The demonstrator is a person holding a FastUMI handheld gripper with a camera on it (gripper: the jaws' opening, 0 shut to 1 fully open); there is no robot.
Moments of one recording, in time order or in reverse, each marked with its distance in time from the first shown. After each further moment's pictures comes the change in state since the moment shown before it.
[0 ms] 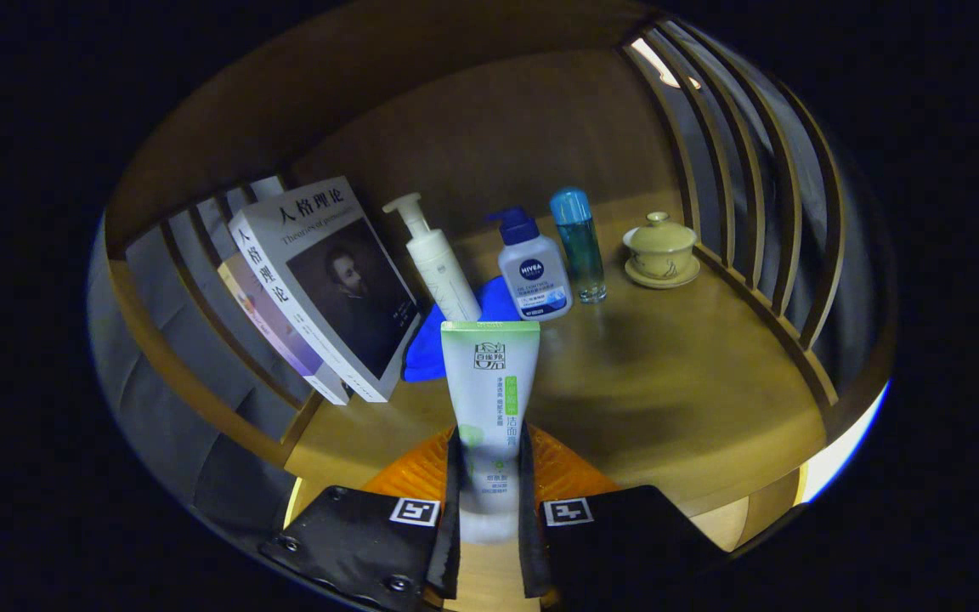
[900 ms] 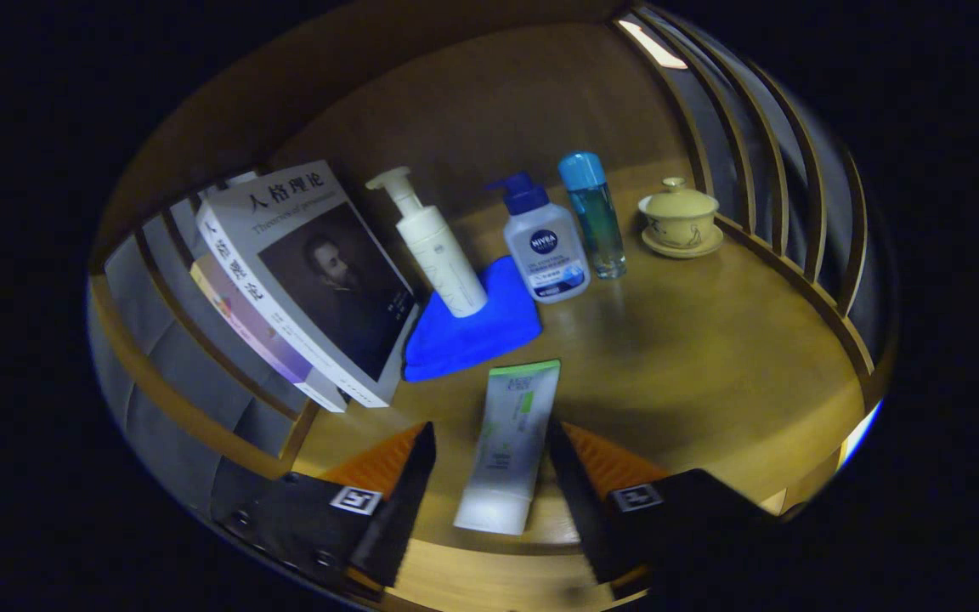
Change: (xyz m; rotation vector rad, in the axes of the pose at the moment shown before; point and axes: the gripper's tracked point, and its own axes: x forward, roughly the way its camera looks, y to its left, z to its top) arm 0.019 0.021 -0.002 0.034 -0.018 0.011
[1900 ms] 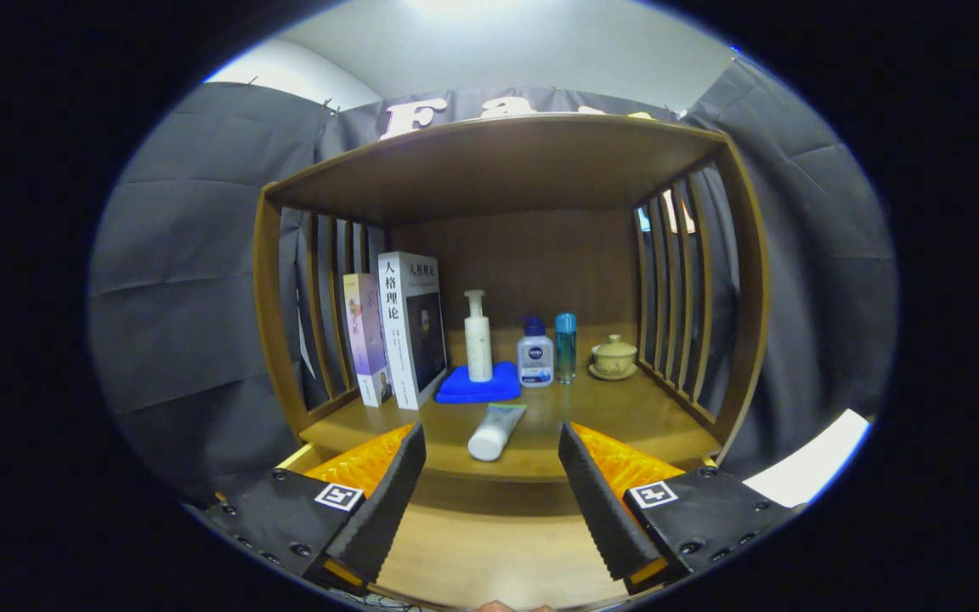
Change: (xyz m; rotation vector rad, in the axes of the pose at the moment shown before) arm -0.174 0.002 -0.060 -0.319 -0.448 -0.079
